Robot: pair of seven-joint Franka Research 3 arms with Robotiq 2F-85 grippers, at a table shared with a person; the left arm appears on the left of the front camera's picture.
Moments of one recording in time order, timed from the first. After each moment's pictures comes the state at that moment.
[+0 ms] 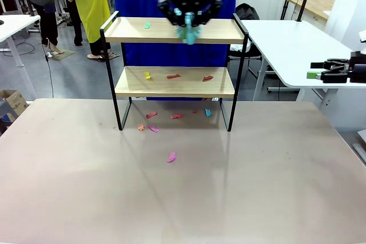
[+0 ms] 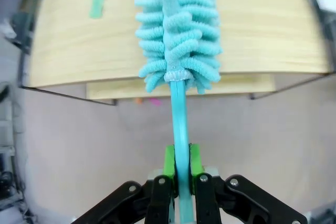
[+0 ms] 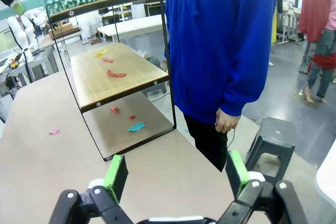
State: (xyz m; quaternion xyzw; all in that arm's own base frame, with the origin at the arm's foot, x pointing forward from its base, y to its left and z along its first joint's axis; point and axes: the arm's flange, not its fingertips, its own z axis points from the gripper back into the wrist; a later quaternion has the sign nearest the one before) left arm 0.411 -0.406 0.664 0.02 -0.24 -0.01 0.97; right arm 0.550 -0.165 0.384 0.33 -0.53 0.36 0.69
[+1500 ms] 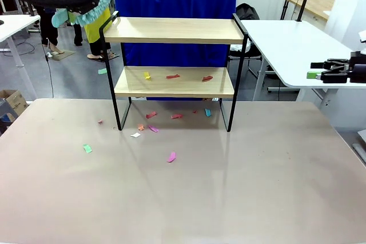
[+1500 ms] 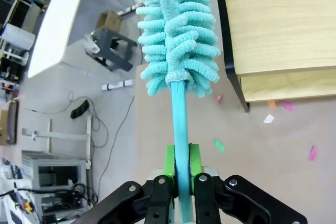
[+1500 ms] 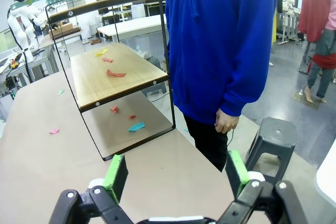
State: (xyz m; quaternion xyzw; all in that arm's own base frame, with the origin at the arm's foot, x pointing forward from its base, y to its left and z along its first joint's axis) left arm 0.379 -0.223 0.681 0.19 -0.29 -0.04 0.94; right arm 0.551 -0.165 0.384 0.33 -0.53 0.36 0.69
